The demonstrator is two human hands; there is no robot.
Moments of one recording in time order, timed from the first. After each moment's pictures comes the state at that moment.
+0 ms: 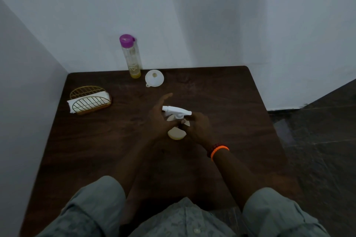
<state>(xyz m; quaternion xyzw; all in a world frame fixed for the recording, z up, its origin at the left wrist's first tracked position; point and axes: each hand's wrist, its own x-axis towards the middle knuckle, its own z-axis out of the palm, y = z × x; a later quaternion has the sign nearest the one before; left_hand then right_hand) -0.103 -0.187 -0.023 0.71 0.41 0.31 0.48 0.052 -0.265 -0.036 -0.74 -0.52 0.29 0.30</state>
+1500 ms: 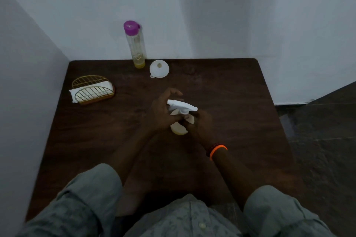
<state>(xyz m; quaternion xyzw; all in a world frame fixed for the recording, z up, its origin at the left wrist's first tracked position) -0.112 -0.172 -0.024 0.75 0.36 0.28 0.48 0.032 -0.269 -0.045 -0.74 -0.48 0.28 0.38</state>
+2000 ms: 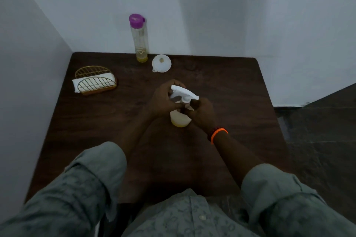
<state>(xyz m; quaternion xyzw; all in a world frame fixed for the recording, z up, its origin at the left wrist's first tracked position) -0.114 -0.163 -0.020 0.75 0.33 0.27 0.51 0.037 -0.256 -0.025 -0.75 -0.52 0.25 0.32</state>
